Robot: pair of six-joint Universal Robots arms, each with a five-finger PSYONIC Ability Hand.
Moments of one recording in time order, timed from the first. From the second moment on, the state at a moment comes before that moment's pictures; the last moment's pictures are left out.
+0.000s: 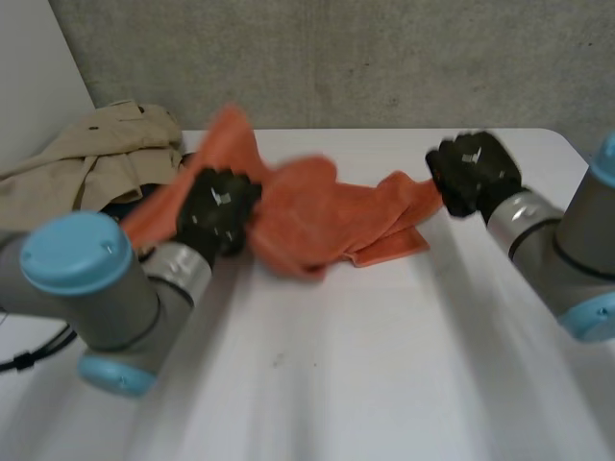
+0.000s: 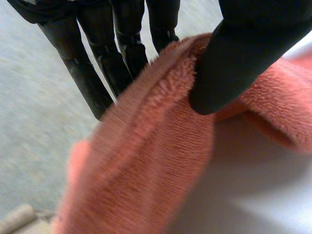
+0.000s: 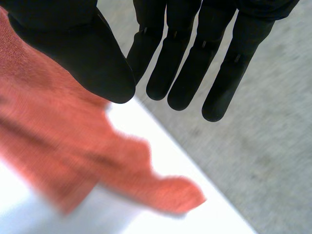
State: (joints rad) left arm 4.22 -2.03 -1.67 3.68 -1.48 3.59; right arm 1.87 -1.14 1.47 -0.24 1.33 2.66; left_hand 1.07 1.07 1.07 1.08 0.91; right_hand 1.13 1.17 1.19 1.20 1.02
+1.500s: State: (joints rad) left arm 4.31 -1.78 -1.61 3.38 -1.35 3.41; right arm 1.99 -1.02 1.42 0.00 1.35 3.07; left_hand 1.16 1.19 1.19 1.20 0.98; right_hand 0.41 0.39 0.41 0.40 0.20
